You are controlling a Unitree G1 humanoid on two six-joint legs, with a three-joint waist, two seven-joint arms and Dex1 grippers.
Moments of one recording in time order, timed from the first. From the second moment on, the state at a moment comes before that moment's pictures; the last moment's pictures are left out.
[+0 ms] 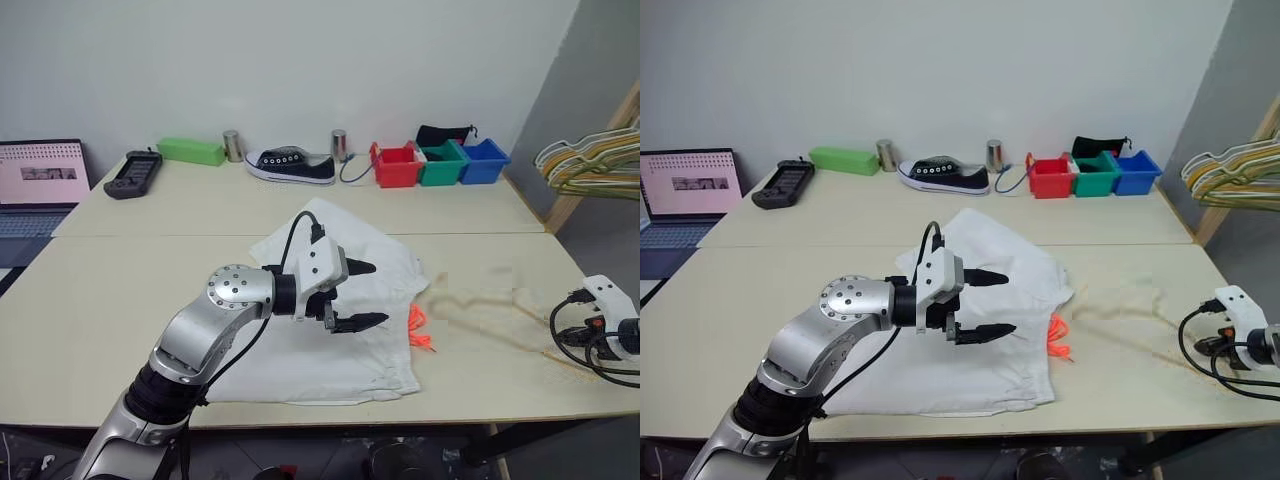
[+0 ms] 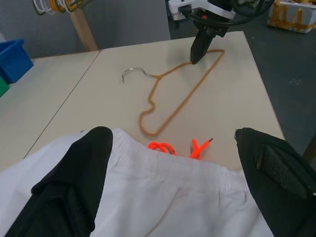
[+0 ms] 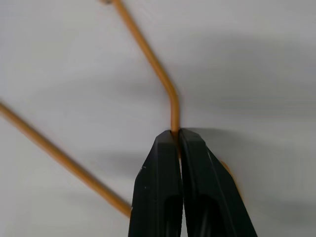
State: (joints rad) left arm -0.47 0.55 -0.28 -0.38 -0.37 0.56 -0.93; right arm -0.29 -1.02 -0.05 0.35 0.20 0.94 0.92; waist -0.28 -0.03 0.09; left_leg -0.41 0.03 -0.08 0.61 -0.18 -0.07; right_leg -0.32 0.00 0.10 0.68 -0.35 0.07
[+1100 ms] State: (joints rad) left arm -0.69 0.63 -0.01 -0.02 -0.43 0.57 -1.00; right arm -0.66 -0.80 0.12 0.05 -0.16 0.07 0.55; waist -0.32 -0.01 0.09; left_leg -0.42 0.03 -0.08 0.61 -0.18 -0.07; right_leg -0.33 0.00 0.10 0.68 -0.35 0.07
